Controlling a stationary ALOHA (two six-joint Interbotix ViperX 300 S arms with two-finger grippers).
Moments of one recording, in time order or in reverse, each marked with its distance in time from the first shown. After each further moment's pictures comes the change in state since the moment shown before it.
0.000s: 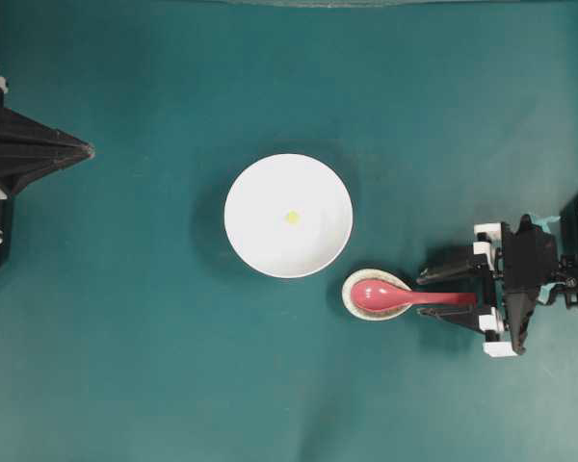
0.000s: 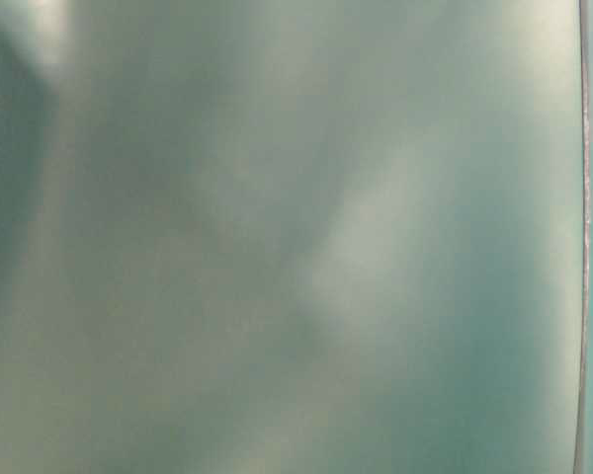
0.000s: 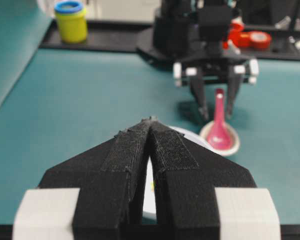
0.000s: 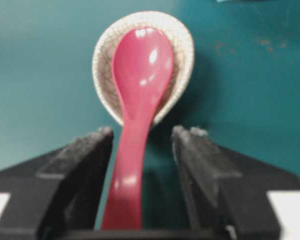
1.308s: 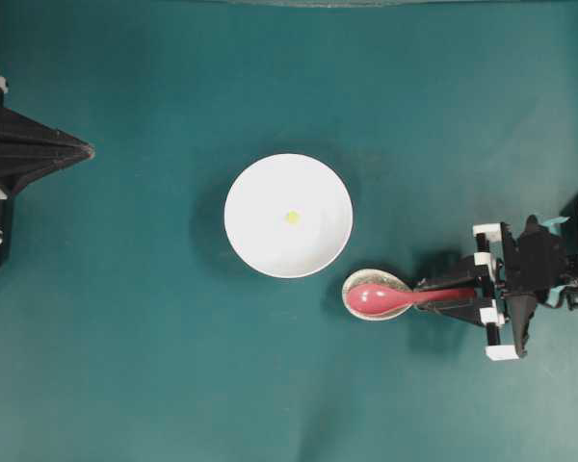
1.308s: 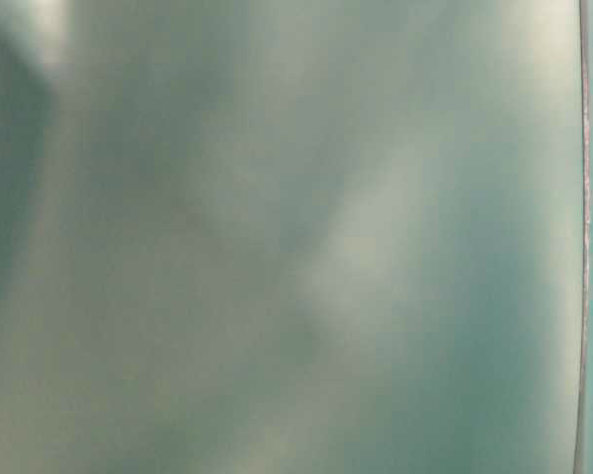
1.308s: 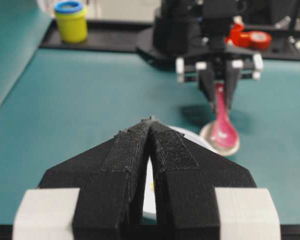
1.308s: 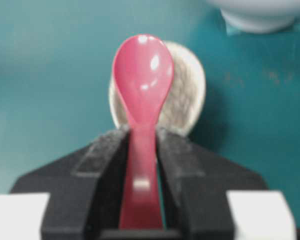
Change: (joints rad) left arm 0.000 0.000 0.000 0.000 0.000 0.000; right arm 0.002 -0.084 -0.003 0.000 0.002 -0.040
